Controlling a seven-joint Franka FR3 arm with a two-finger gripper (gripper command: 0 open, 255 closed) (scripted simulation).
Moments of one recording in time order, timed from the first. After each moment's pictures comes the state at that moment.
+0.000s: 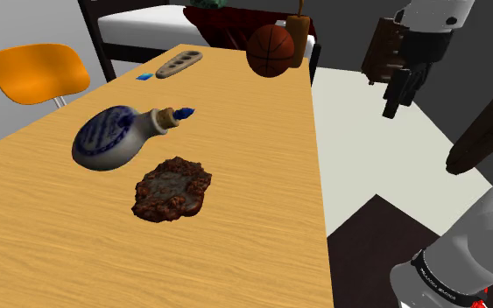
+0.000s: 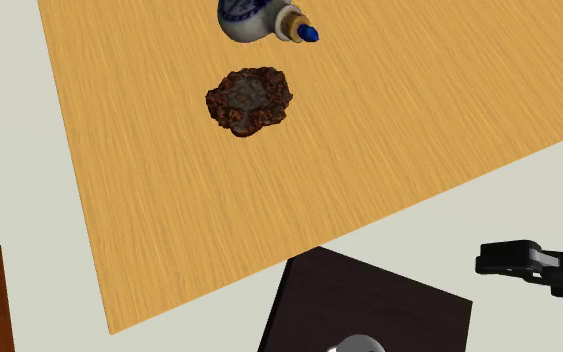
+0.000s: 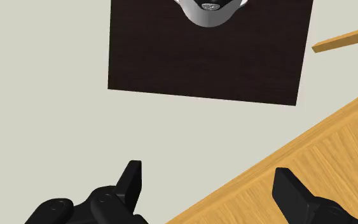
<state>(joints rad) 0.00 -0.80 0.00 -2.34 -0.03 1.44 -0.05</state>
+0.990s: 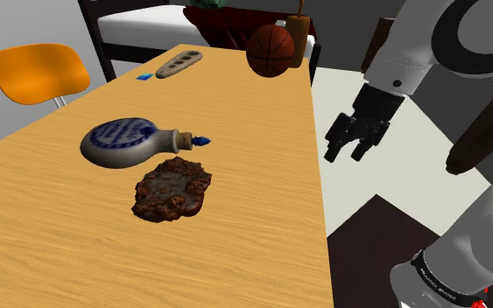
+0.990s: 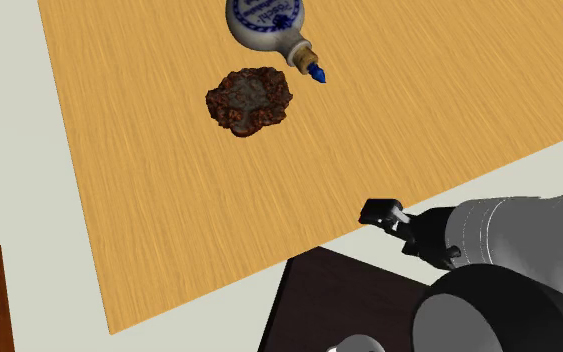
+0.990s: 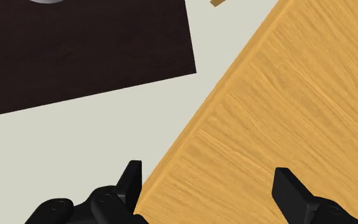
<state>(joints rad) 0.06 -0.89 0.16 -2.66 0.40 1.82 0.29</state>
